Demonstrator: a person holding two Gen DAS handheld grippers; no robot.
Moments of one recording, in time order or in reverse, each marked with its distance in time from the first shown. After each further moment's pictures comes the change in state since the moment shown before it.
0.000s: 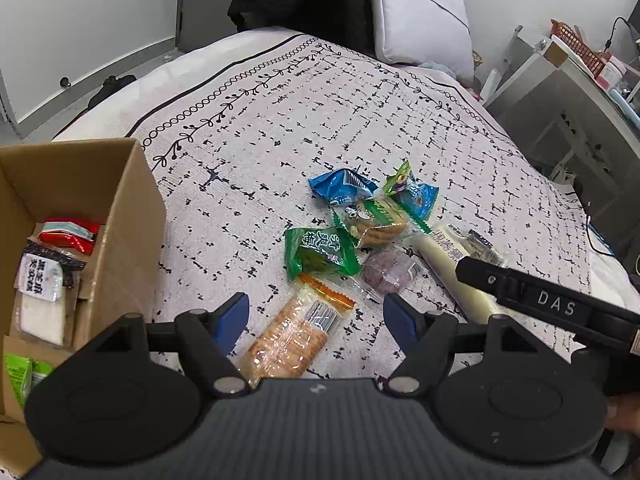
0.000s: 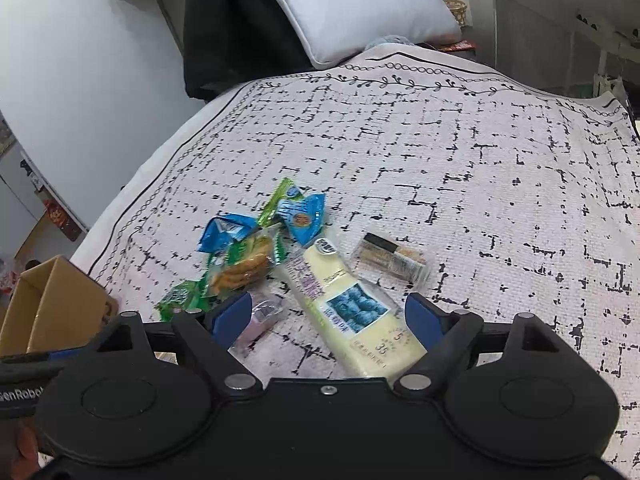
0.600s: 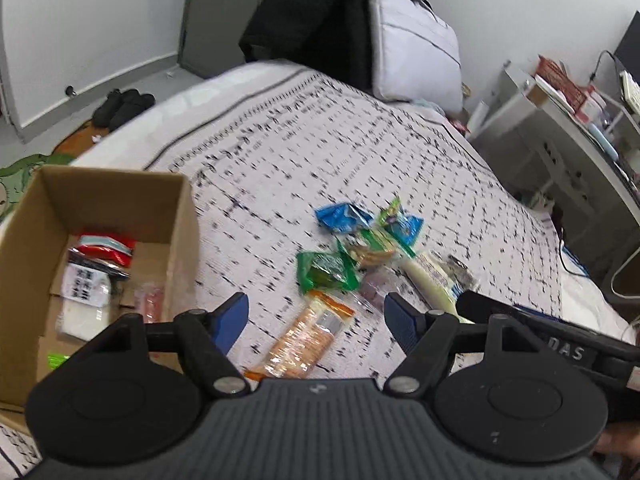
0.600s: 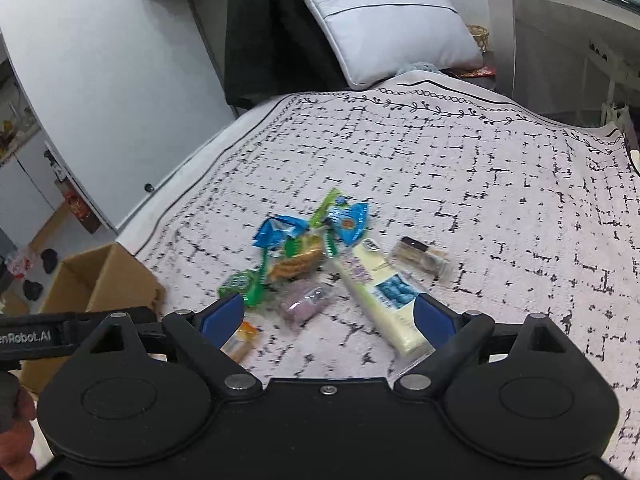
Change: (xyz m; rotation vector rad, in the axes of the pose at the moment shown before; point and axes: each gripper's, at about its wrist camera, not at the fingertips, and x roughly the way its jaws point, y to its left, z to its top) left arm -0.055 0.019 0.004 -0.030 -0.053 -0.054; right arm -0.049 0.028 -0.007 -0.061 -0.030 0.039
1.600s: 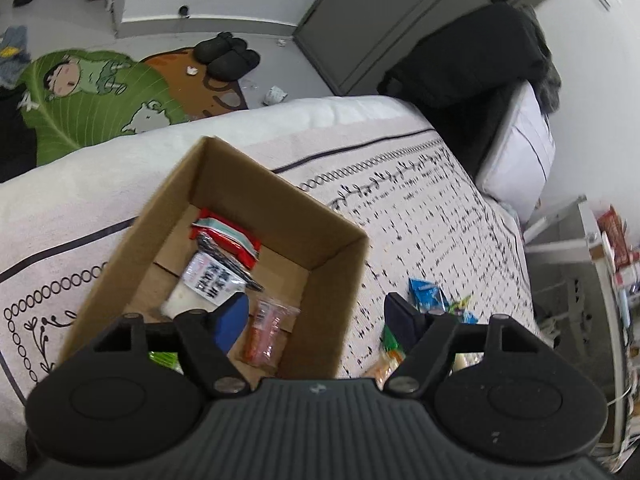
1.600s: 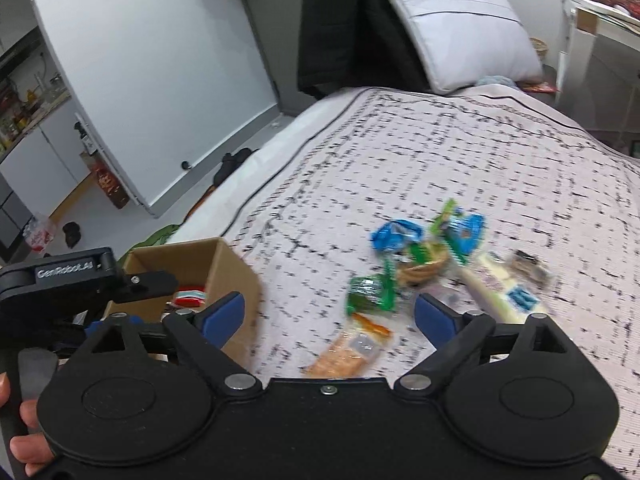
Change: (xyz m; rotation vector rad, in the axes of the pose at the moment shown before) left arm -0.036 0.128 0.028 -0.447 -0.014 0.032; right arm -0.013 0.114 0.020 -0.063 0.055 0.037
